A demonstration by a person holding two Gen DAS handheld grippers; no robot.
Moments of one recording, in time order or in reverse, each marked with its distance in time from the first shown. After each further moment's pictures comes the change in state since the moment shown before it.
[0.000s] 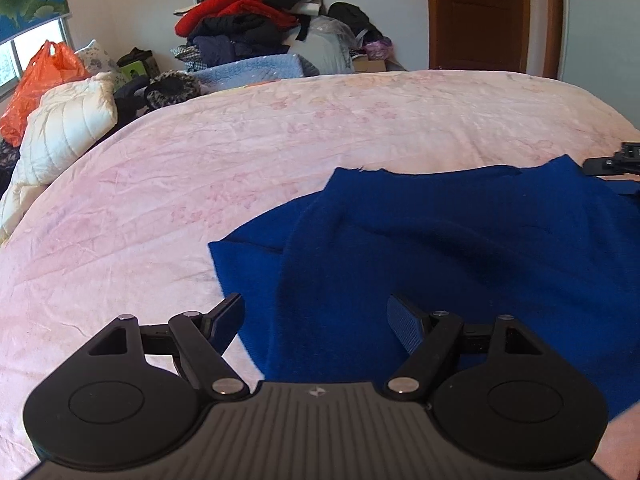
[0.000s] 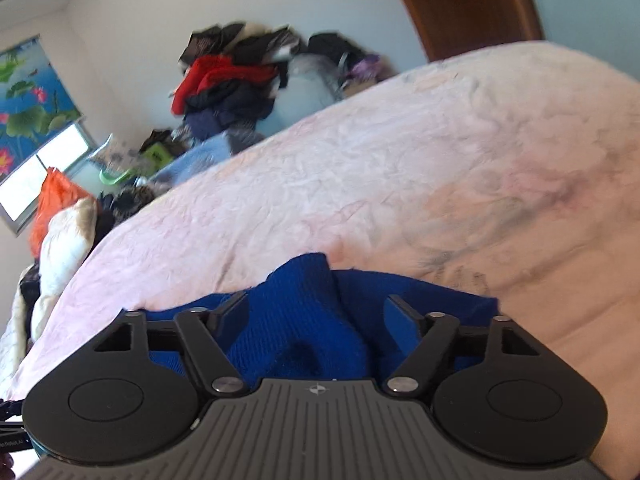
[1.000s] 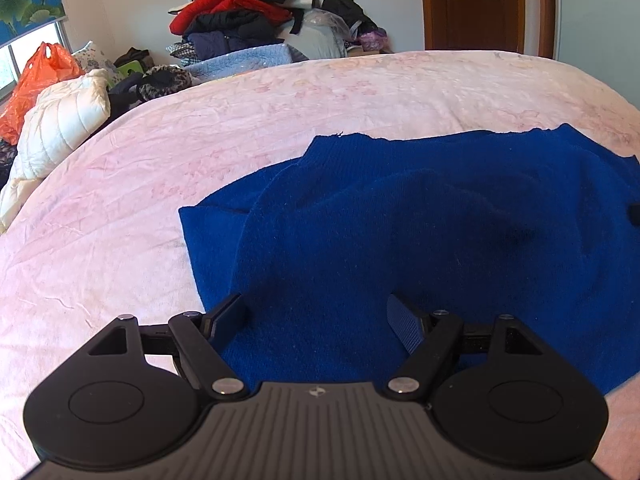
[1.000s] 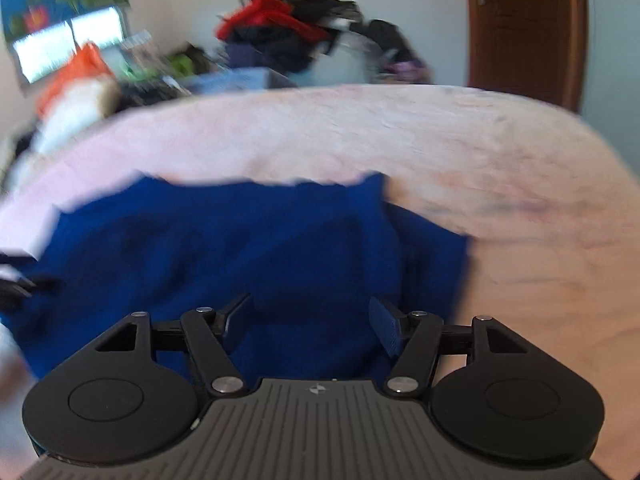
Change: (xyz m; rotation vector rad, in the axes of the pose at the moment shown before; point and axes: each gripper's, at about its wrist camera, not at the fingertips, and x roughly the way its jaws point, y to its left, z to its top) left arm 0.006 -0.024 -0.027 0.008 0.024 0.023; right arm -0.067 0.042 -0.071 -0.407 0.021 -0.328
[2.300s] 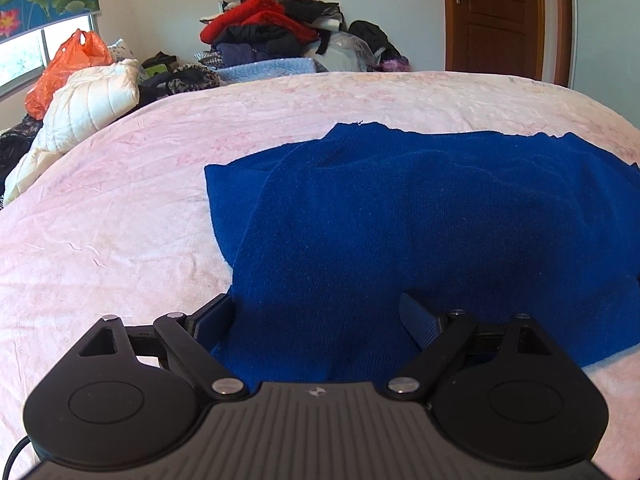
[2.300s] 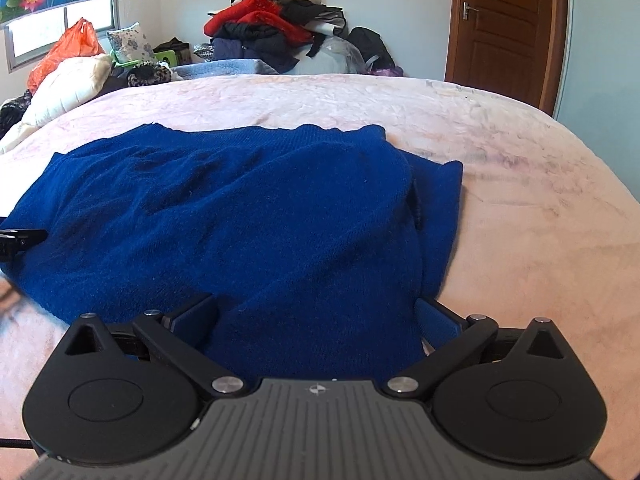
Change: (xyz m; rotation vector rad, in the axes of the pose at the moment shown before) left arm -0.009 0.003 -0.053 -0.093 -0.098 0.027; right arm -0.032 0.034 -0.066 0.006 -0.043 0.086
